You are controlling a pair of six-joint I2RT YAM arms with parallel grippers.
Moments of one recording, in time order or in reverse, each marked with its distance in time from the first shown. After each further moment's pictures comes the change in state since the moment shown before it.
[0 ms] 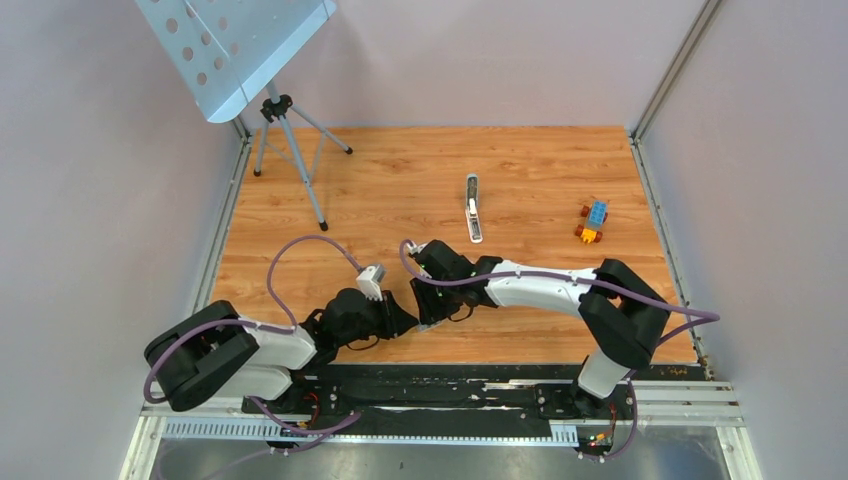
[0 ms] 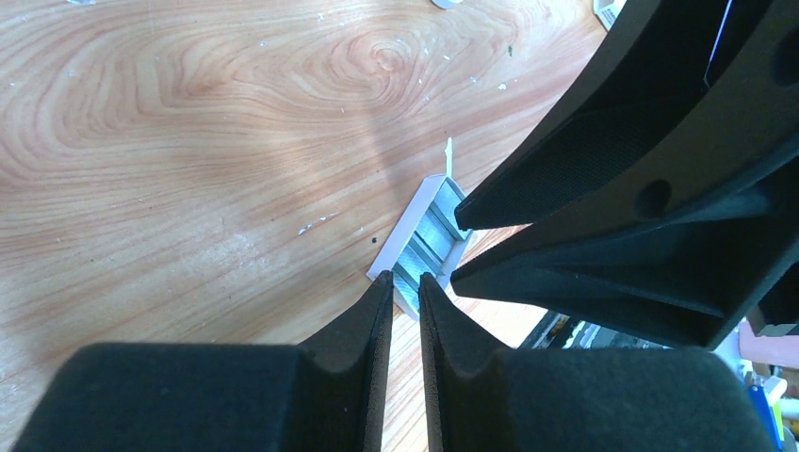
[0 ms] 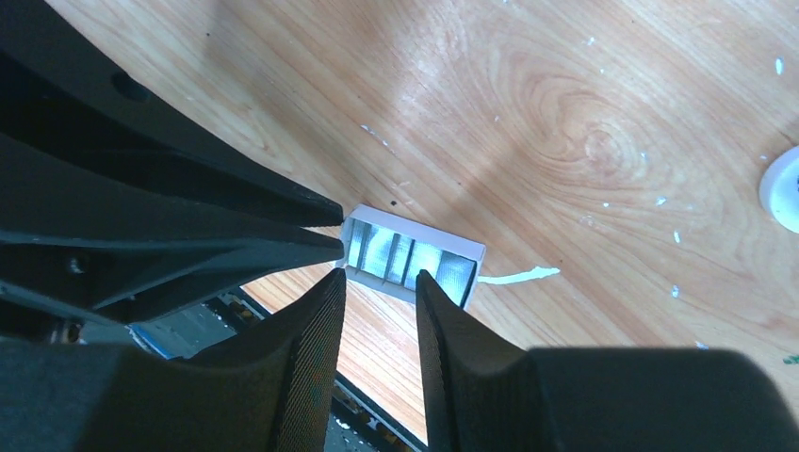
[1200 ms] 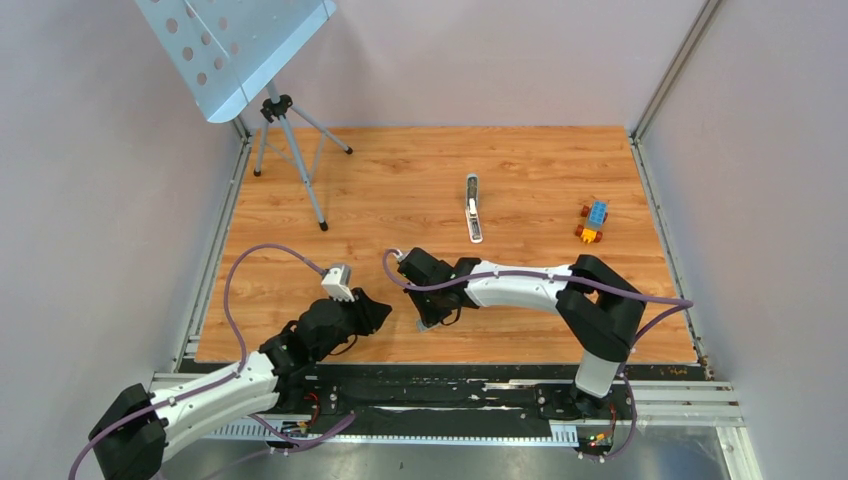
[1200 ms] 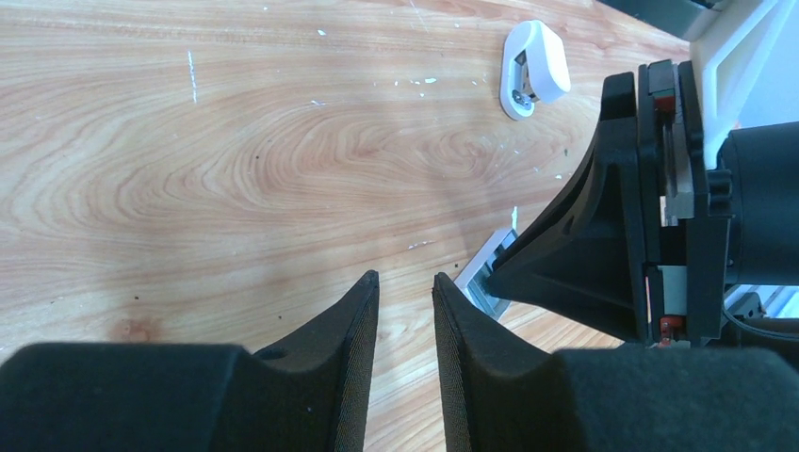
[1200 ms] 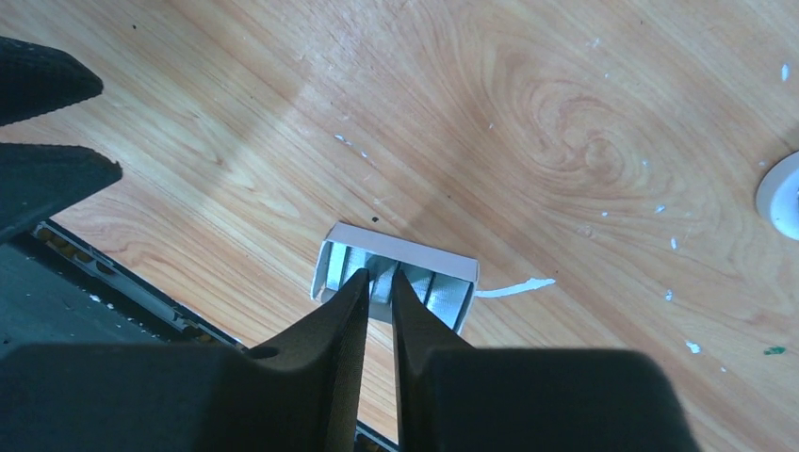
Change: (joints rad) left arm -0.005 -0.673 -0.047 -0.561 -0.318 0.058; right arm 0.069 0.105 0.111 -0.123 0.142 -0.016
